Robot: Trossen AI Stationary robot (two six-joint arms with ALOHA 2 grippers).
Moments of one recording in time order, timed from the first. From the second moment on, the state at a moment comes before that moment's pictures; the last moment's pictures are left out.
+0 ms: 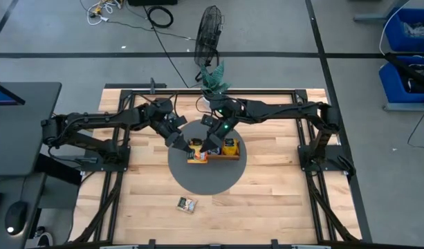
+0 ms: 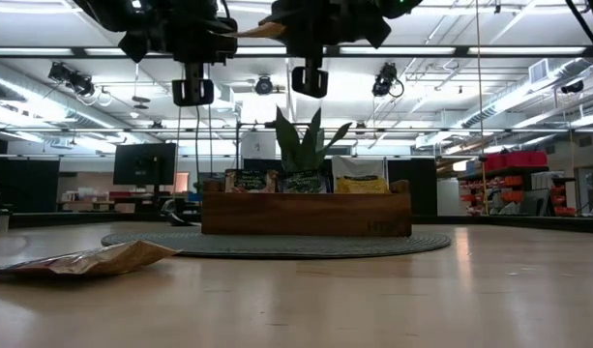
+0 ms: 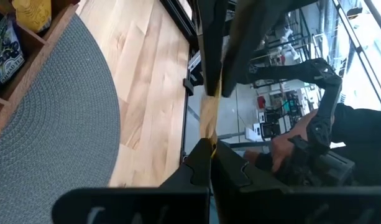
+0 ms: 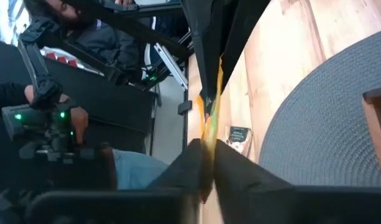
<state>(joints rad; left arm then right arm) 0.30 1.24 0.79 -0.02 0.84 -0.79 -0.17 1.81 1.48 -0.29 -0.81 0.58</state>
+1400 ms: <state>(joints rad) 0.41 1.15 0.79 0.58 0.29 -0.74 -0.18 1.40 1.48 -0.22 0.11 0.47</state>
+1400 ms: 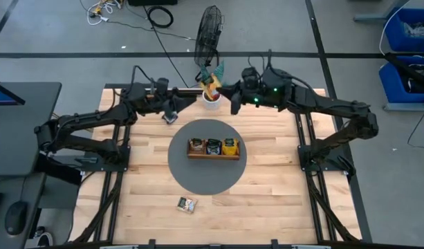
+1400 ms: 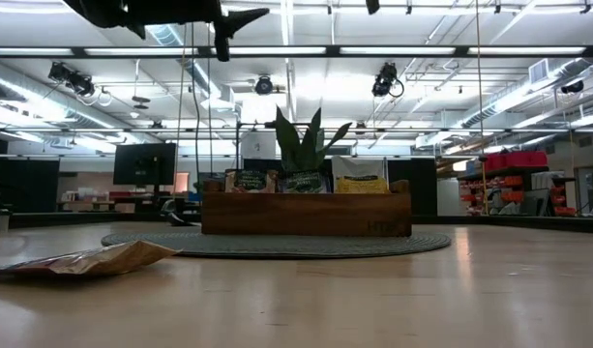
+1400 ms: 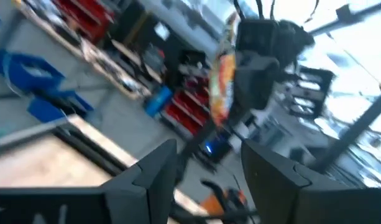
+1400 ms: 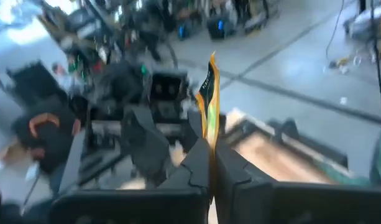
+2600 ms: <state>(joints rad) 0.39 1.16 0.79 0.63 0.19 -0.69 -0.14 1.54 1.48 -0.04 0.18 0.53</state>
